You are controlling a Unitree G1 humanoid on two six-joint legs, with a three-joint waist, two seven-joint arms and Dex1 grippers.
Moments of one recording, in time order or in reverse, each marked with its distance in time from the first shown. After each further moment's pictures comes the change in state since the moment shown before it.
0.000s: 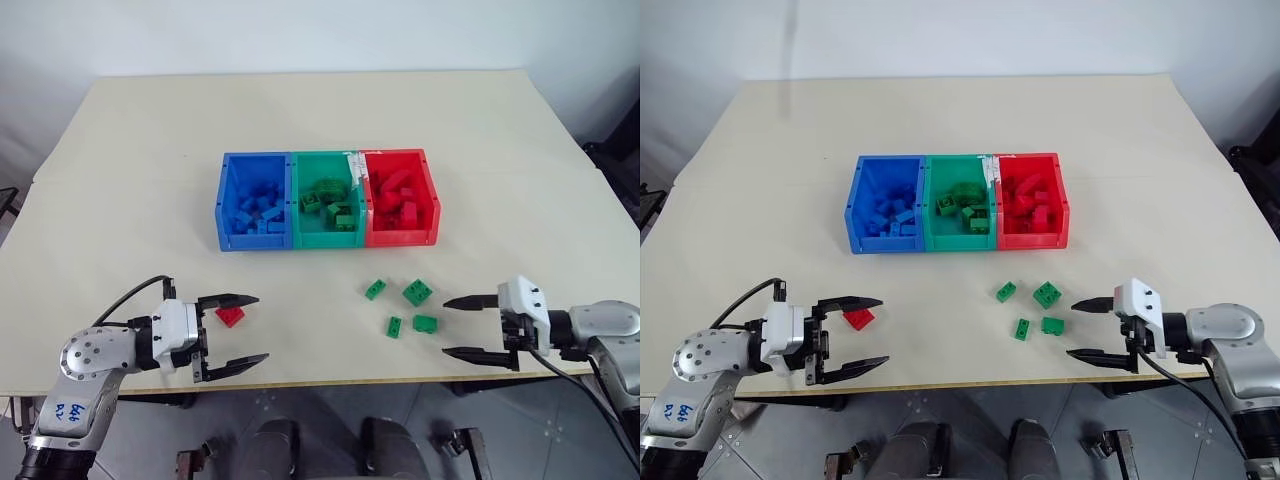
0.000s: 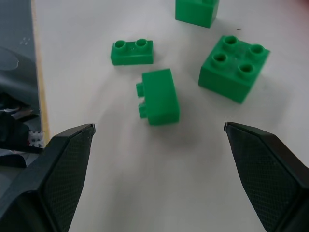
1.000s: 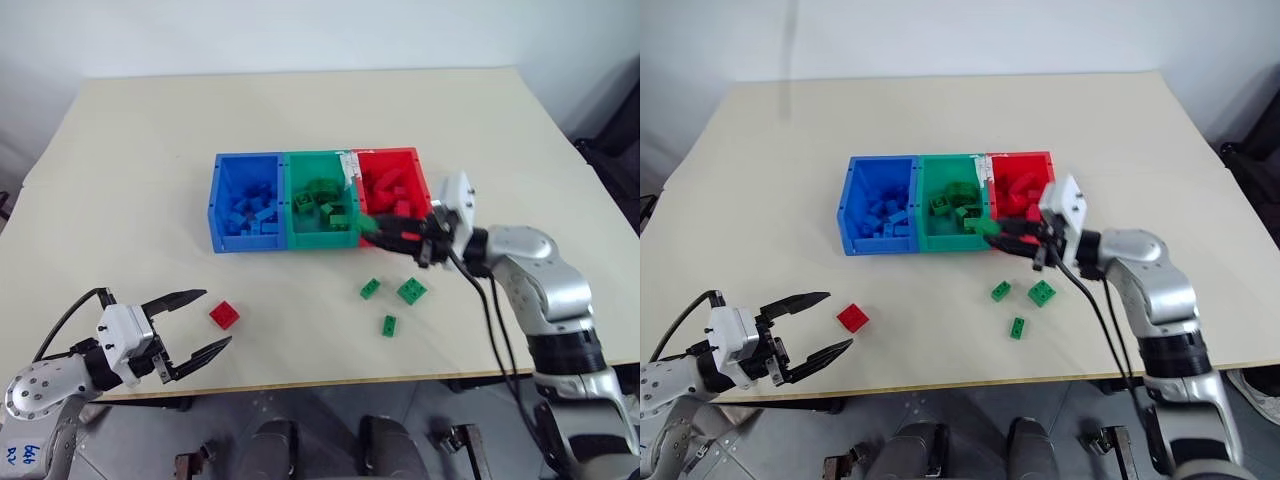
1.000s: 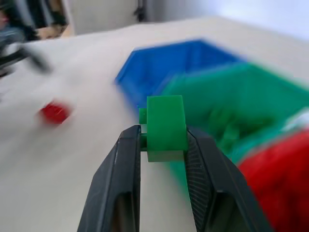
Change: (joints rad) left arm 0.232 -0.034 0.247 -0.075 -0.026 0.035 0.187; right arm -0.567 0.383 0.115 -0.039 0.032 0.337 -0.400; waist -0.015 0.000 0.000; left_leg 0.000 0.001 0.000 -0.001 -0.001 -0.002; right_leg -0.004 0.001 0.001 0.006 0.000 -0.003
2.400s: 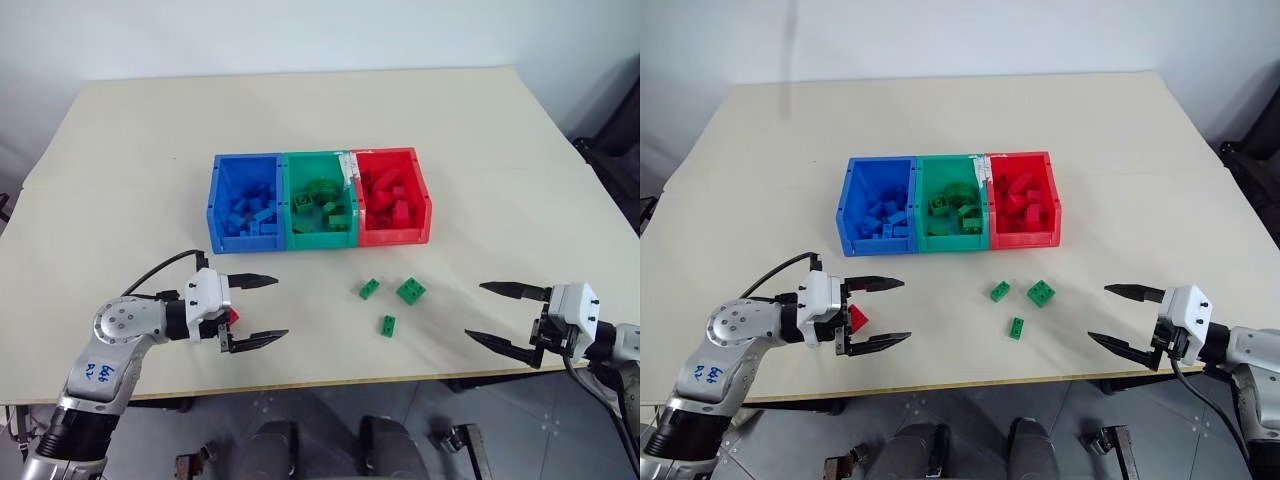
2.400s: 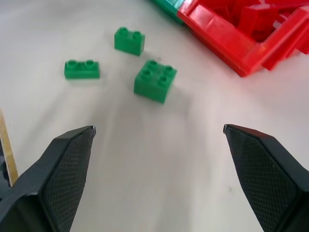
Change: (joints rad) left arm -0.466 0.018 -0.390 0.120 0.094 0.118 -0.121; right arm 0.691 -0.297 -0.392 0.093 0.008 -0.588 0.367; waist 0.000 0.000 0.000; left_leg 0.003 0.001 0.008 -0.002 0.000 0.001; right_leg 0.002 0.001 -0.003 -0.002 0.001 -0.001
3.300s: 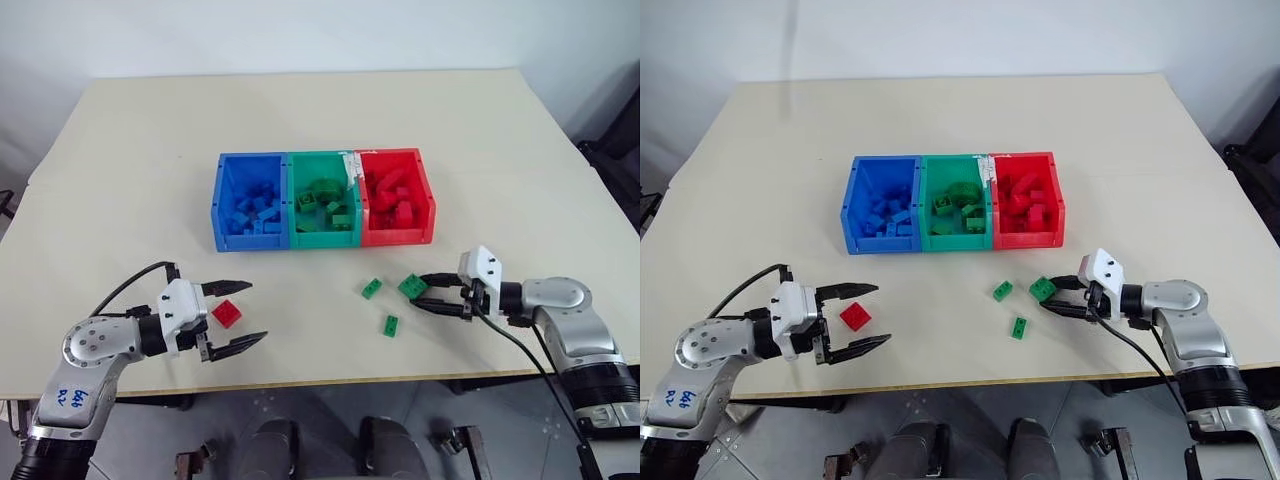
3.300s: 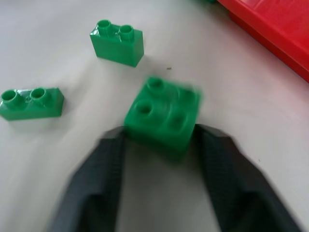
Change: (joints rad) left arm 0.168 0.025 0.140 -0.061 0.001 -0.001 0.063; right arm -0.363 0.090 0.342 0.155 -0.141 0.214 -0.087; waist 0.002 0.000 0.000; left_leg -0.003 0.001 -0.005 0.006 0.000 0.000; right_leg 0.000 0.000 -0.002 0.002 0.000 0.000
